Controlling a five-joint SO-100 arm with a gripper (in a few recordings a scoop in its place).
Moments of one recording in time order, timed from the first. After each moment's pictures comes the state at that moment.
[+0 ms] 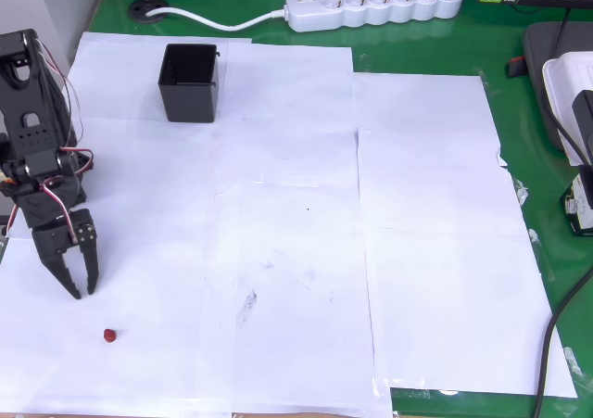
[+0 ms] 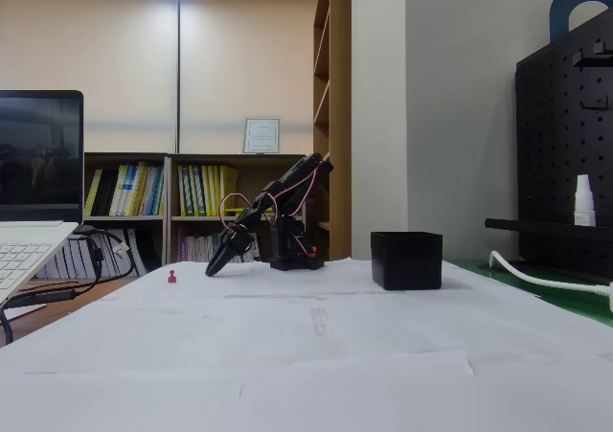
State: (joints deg) arm 74.2 46.6 4.6 4.1 -94.0
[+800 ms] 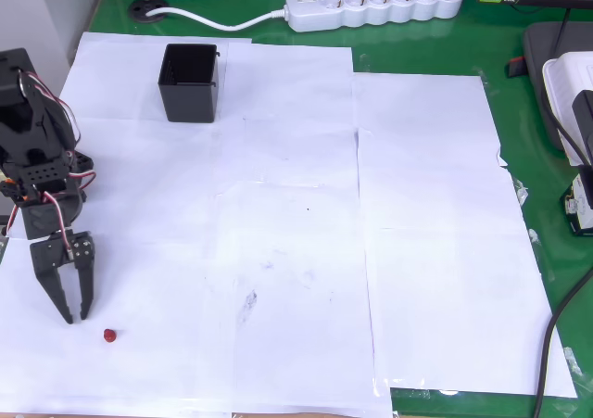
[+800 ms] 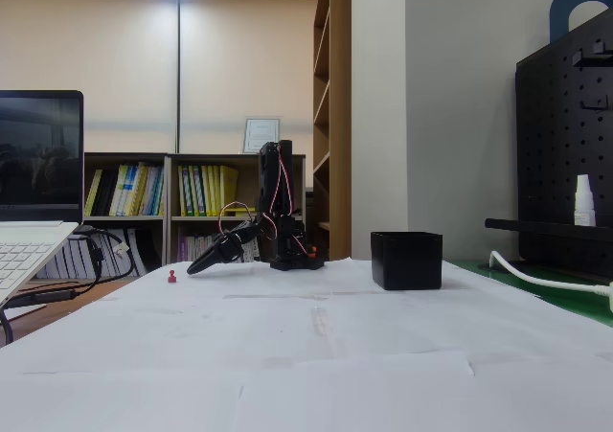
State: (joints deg) arm 77.0 87.8 4.7 -57.0 -90.7
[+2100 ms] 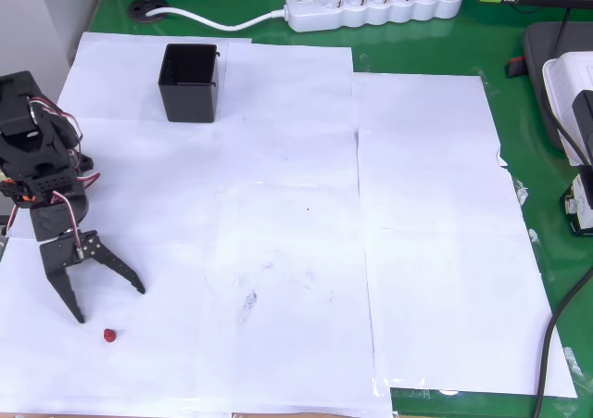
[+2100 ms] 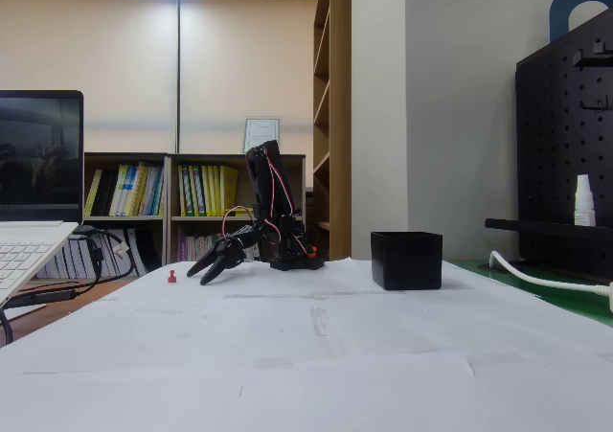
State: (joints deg) arm 74.9 100.5 6.8 -68.6 -94.7
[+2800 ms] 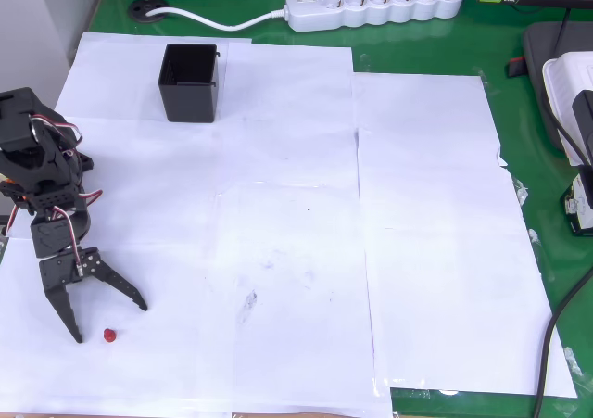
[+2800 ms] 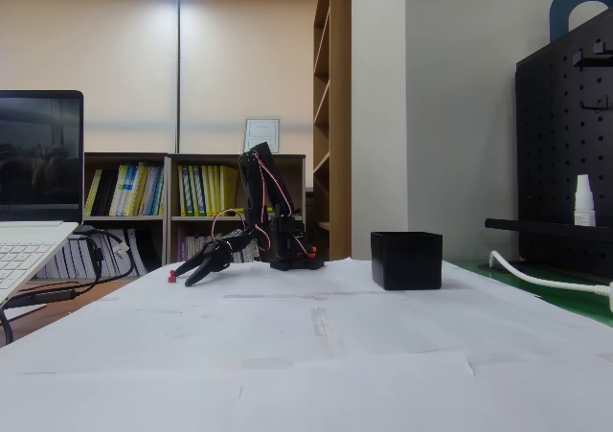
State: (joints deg) arm 75.5 109.3 17.1 -71.1 -94.1
